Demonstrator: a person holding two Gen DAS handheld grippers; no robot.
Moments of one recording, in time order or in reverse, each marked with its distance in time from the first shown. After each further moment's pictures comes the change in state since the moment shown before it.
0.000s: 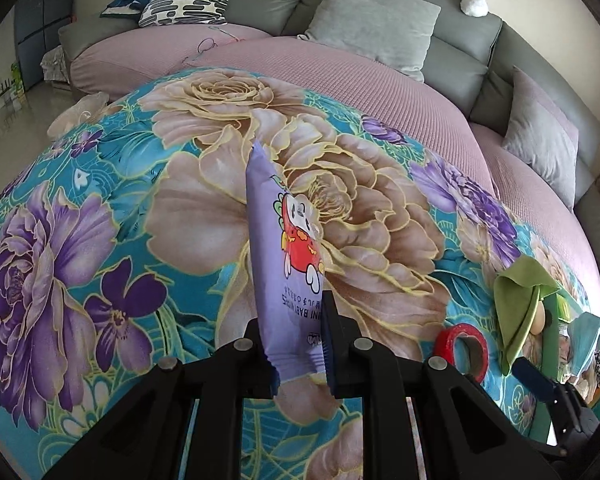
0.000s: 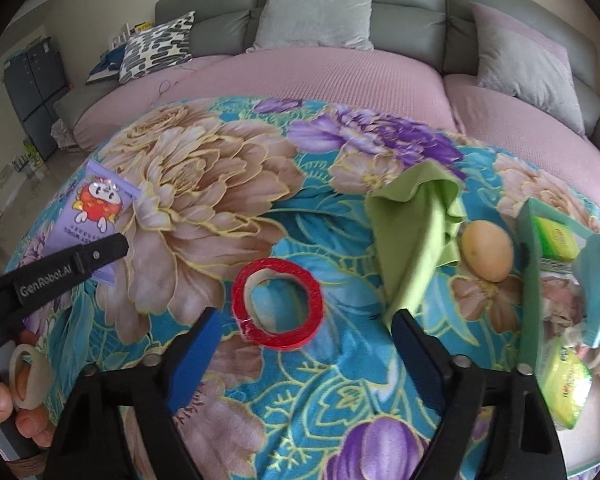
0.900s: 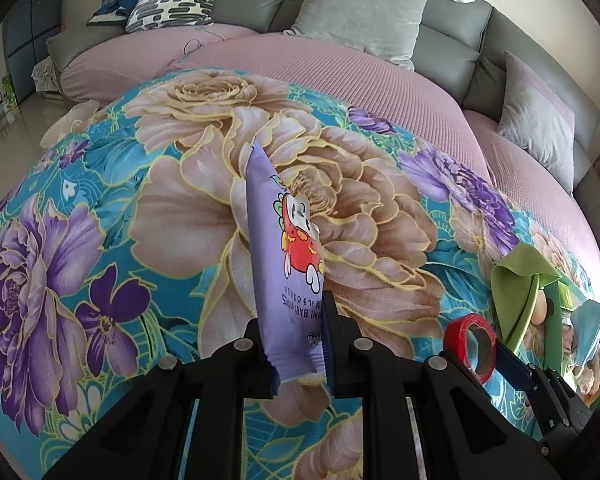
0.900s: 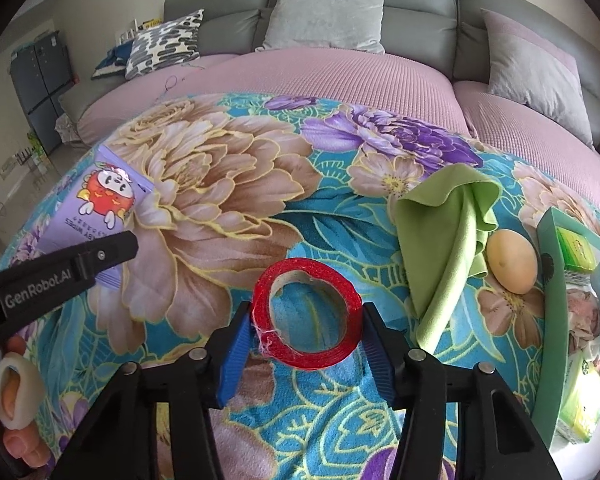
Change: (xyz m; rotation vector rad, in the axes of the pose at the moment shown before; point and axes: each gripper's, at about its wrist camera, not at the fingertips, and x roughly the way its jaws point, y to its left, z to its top) left arm 0.001 -0.014 0.002 0.052 0.007 0.005; right arm 0.006 0.004 0.001 -0.010 -0.052 0.013
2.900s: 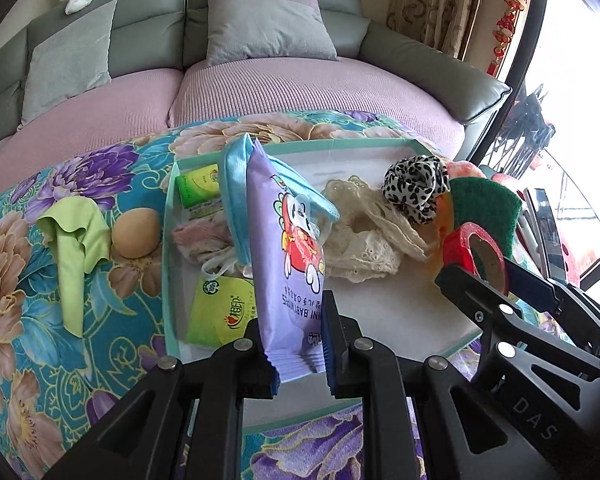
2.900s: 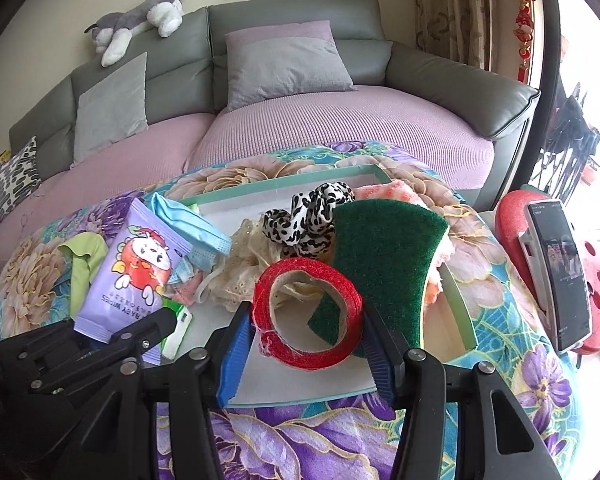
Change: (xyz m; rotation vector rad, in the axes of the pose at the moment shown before) left arm -0.052 -0.309 -0.129 0.639 0.071 -0.417; right arm -0.175 -0.252 -0.108 0.461 -0.126 -0.384
